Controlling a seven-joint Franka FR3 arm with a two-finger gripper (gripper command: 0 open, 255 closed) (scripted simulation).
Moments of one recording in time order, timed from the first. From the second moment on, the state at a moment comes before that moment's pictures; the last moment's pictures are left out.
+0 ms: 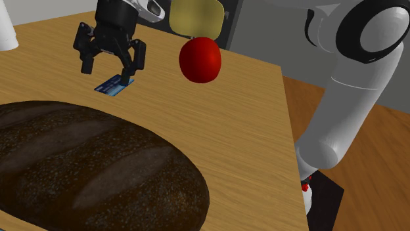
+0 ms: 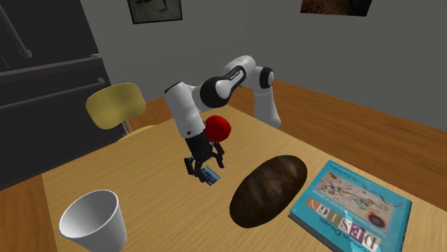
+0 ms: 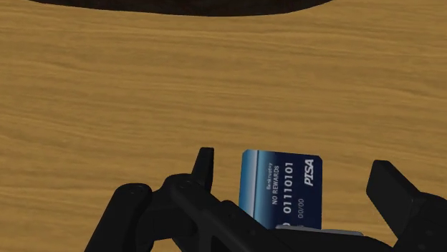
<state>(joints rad) 0.02 0.26 0.68 -1.50 0.42 1.77 1.64</state>
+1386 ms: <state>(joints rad) 0.03 0.26 0.69 -1.44 0.41 1.73 1.67</state>
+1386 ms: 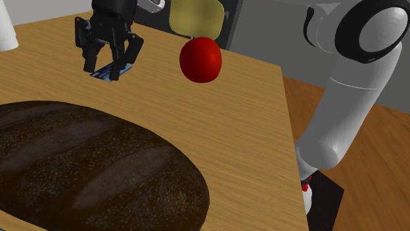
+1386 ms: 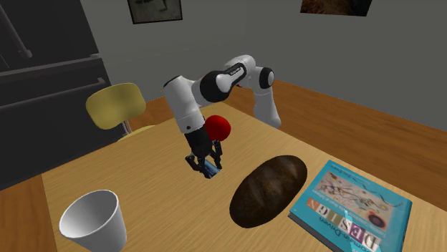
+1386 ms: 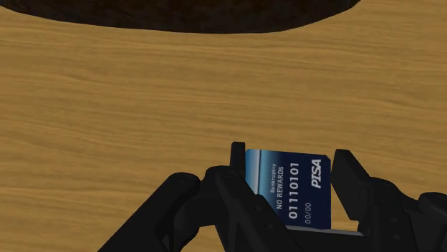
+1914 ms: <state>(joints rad) 0.05 0.29 0.69 -1.30 0.39 1.64 1.73</state>
